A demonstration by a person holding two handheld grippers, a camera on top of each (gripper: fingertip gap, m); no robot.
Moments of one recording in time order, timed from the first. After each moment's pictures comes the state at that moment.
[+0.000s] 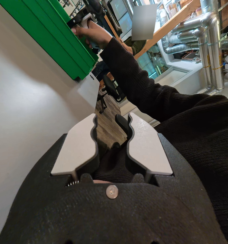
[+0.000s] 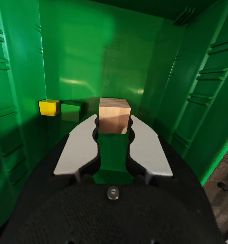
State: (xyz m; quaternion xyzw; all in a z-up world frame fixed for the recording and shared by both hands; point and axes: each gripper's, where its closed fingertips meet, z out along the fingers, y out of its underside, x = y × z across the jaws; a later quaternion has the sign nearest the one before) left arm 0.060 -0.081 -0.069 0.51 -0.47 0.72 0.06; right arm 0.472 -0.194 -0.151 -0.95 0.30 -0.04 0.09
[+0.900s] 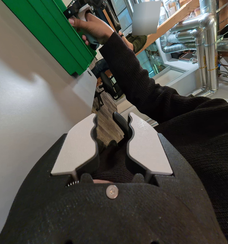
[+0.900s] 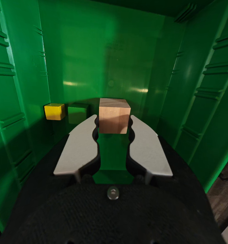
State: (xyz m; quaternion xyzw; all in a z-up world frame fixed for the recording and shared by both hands) left arm 0.058 -0.087 -0.071 0.51 -0.47 0.71 0.09; right arm 0.463 -0.188 -0.151 -0.94 0.32 -0.07 0.08
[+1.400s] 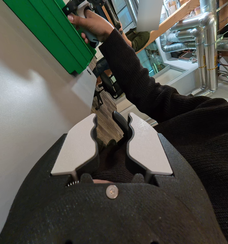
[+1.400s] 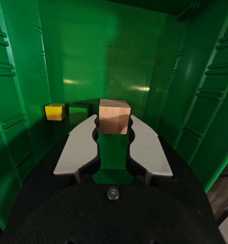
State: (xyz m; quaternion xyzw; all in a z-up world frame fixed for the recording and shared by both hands) left arm 0.058 -0.088 -0.071 0.51 -0.47 0.71 0.09; right arm 0.461 -0.187 -0.153 -0.94 0.32 -0.07 0.07
